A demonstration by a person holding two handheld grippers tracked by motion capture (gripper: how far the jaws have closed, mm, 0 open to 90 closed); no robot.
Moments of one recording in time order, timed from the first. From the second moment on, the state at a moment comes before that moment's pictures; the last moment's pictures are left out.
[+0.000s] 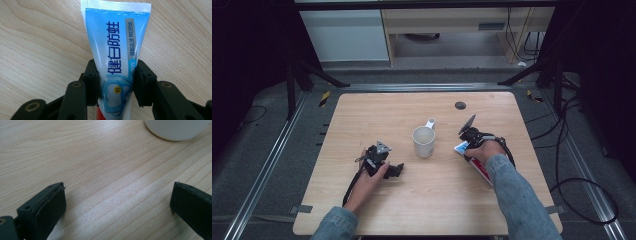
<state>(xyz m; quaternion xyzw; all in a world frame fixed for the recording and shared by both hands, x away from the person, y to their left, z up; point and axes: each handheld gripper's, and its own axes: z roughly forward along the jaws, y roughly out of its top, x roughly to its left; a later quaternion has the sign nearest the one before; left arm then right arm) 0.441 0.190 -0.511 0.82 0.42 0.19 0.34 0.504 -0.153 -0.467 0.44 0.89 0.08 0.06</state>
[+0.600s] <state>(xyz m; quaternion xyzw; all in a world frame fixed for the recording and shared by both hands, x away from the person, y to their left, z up) 0.441 0.191 -0.510 0.82 0.42 0.19 0.34 0.502 -0.164 -0.458 0.47 0.88 0.11 0.06</state>
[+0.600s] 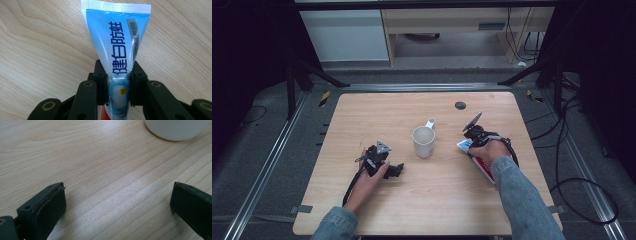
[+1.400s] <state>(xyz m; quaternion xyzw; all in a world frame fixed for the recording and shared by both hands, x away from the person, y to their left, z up) 0.441 0.191 -0.510 0.82 0.42 0.19 0.34 0.495 -0.186 -0.427 0.48 0.85 0.19 0.10</state>
